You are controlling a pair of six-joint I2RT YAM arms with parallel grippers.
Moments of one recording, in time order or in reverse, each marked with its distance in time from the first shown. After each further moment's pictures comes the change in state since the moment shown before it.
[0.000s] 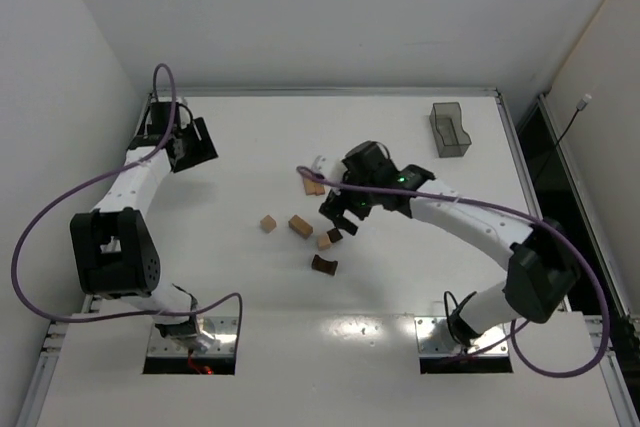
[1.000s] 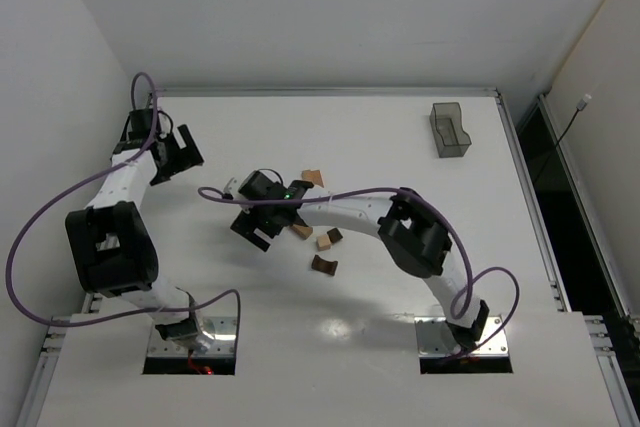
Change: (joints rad) left arm 0.145 0.017 -0.039 -0.018 -0.019 0.033; right arm 0.364 0.694 0.577 0.056 0.207 0.332
